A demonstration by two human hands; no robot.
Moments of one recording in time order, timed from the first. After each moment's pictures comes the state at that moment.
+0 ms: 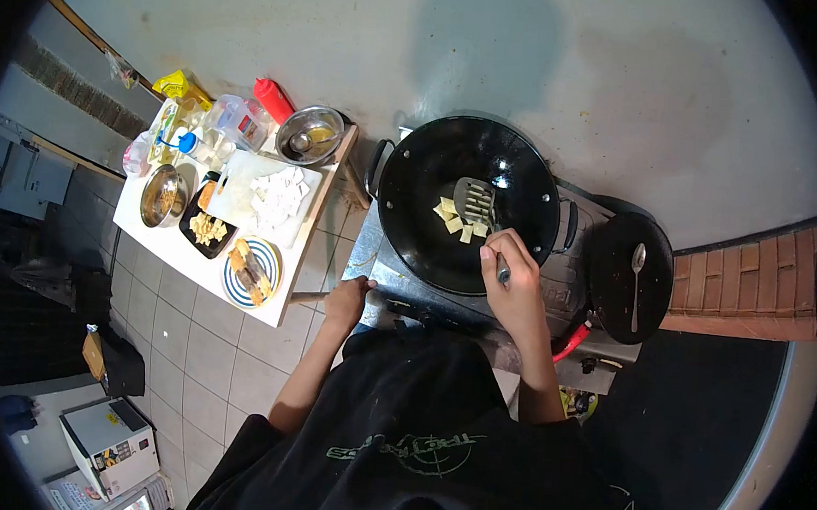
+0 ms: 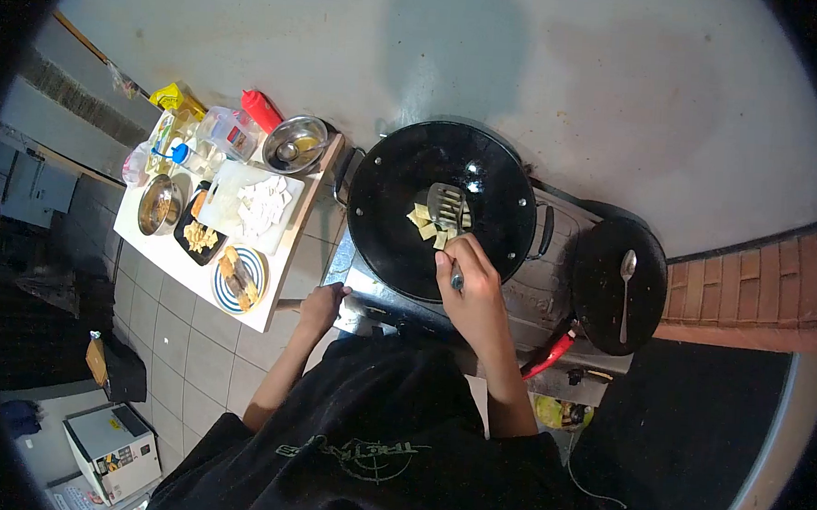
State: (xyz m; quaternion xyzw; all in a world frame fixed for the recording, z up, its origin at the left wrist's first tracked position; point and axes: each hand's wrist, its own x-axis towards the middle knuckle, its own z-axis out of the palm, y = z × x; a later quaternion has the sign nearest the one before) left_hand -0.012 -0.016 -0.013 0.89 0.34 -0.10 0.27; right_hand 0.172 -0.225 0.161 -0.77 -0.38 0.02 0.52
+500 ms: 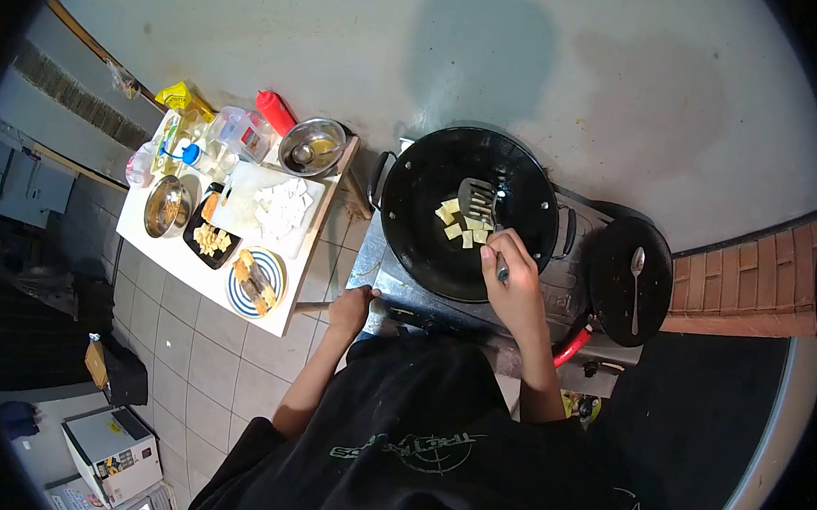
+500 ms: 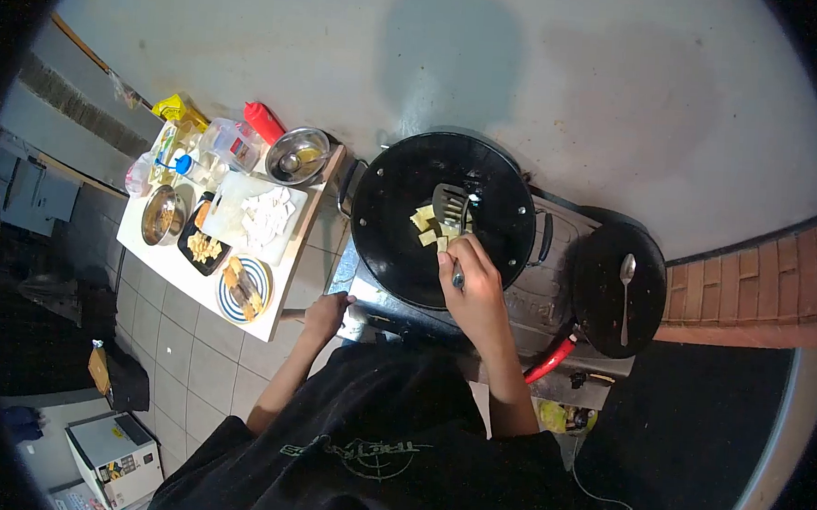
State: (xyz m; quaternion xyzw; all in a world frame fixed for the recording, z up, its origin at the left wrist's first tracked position) left_hand -0.011 -0.011 -0.019 0.90 0.33 -0.13 0.26; right_hand 0.179 -0.218 0.157 -0.76 -0.38 0.01 0.52
